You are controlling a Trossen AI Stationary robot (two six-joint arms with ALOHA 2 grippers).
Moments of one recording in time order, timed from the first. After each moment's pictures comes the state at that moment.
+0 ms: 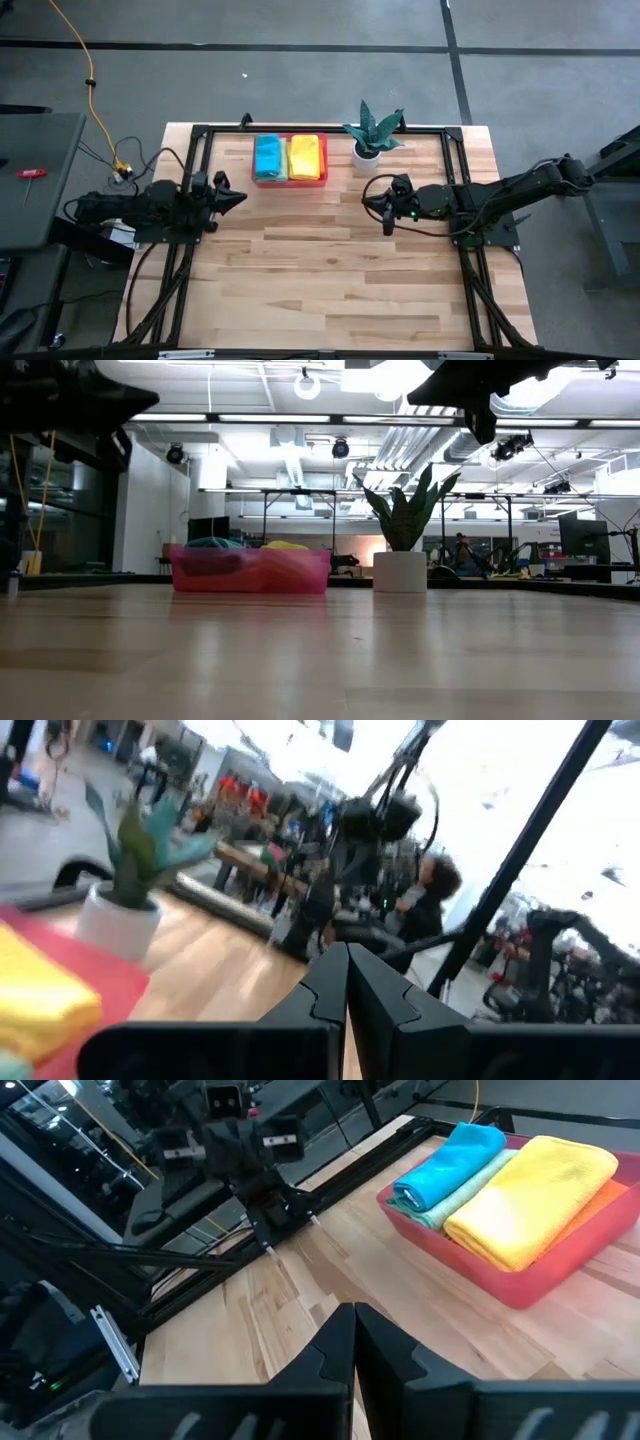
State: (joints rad) left arm 0.07 0.00 0.08 0.09 -0.14 -0.44; right arm 0.19 1.03 0.66 0.08 0.38 0.62
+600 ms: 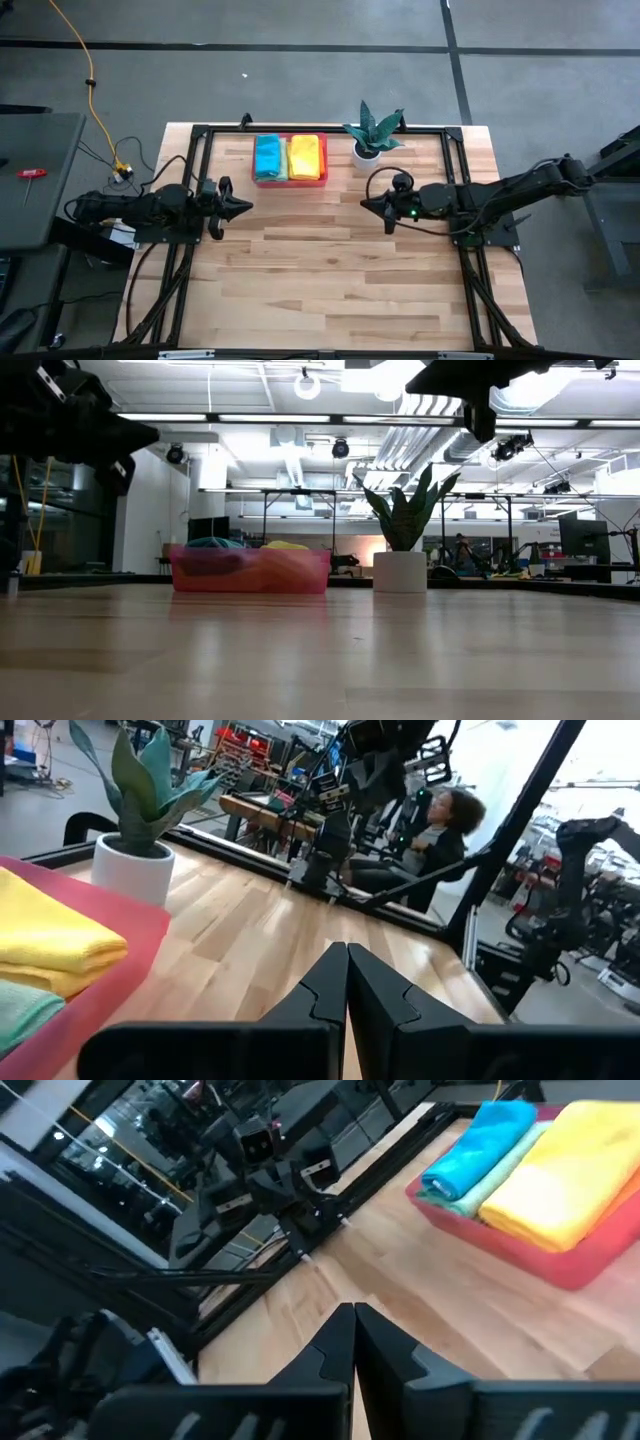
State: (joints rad) left arm 0.07 0.02 0.01 0.02 -0.09 -0.35; right arm 0.19 1.03 0.66 0.13 0.35 0.74
